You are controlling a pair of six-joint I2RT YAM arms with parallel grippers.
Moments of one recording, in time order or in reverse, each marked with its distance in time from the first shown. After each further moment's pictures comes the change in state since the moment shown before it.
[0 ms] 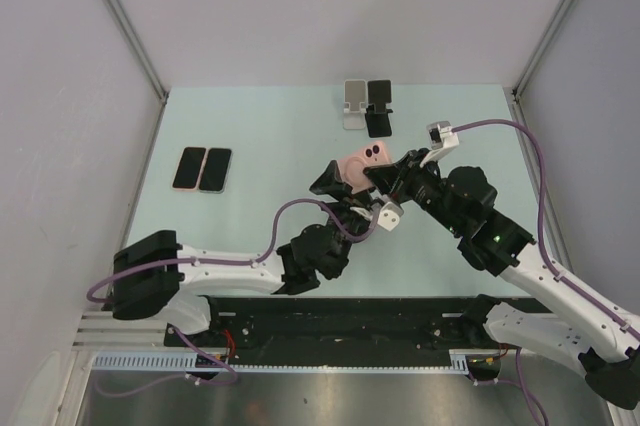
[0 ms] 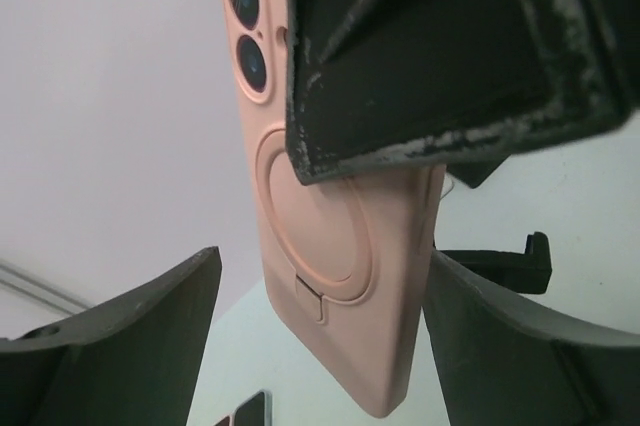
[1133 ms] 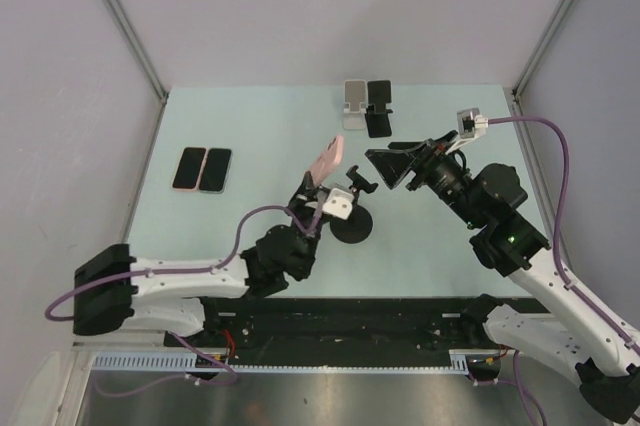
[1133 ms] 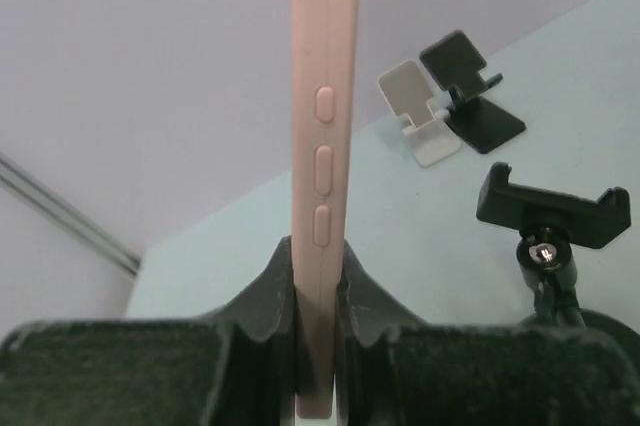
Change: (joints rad) left arm 0.034 -0.178 -0.166 0.022 -0.125 -0.167; right arm -0.108 -0.045 0.021 0.138 -0.117 0.051
